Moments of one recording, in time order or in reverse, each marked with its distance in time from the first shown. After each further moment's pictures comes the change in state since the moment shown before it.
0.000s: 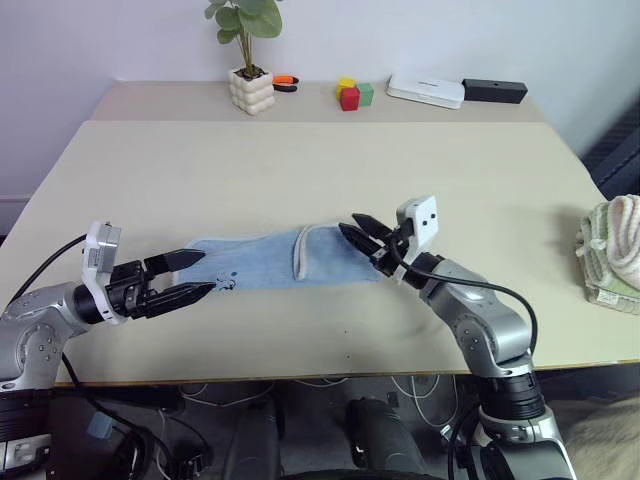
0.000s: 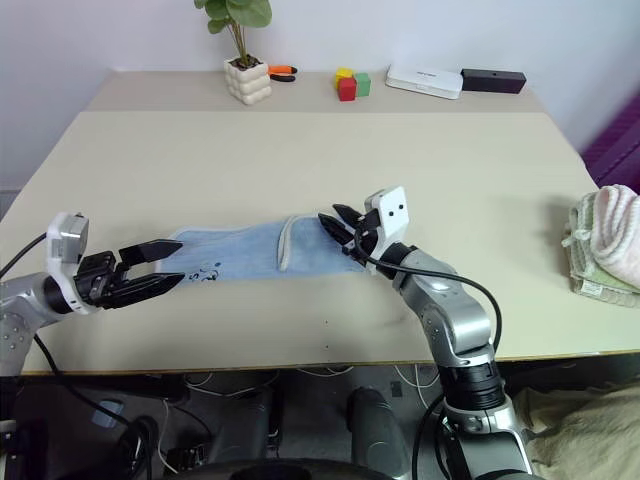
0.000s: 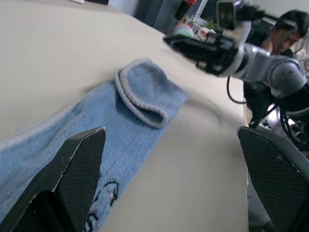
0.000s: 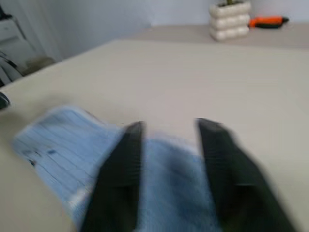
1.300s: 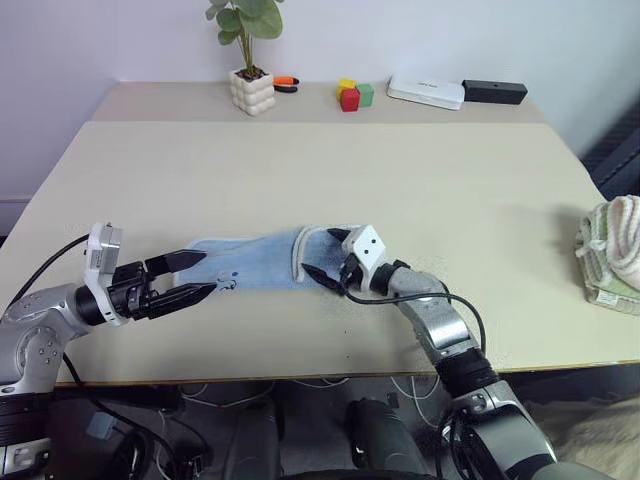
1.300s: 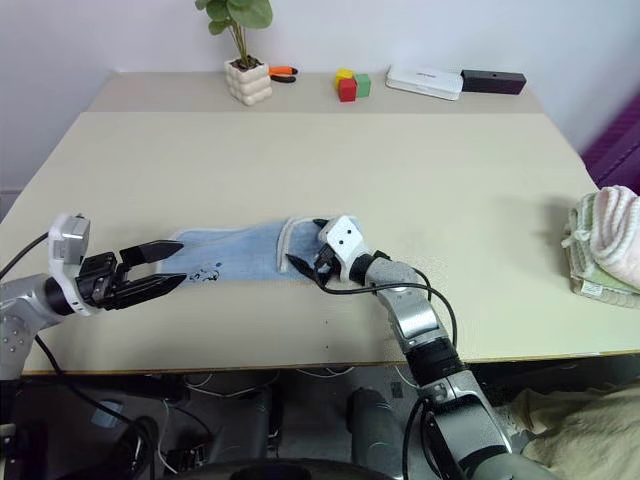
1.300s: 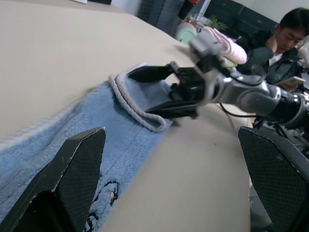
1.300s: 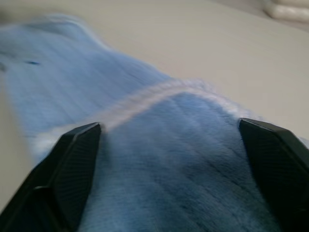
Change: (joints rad) left arm 0.021 -0.004 0.010 -0.029 -0.006 -0.008 0.044; right arm -0.122 -0.010 0.132 0.371 -0.304 -0.382 0.194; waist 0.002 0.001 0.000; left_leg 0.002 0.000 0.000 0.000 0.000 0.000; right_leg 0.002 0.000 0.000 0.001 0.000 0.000
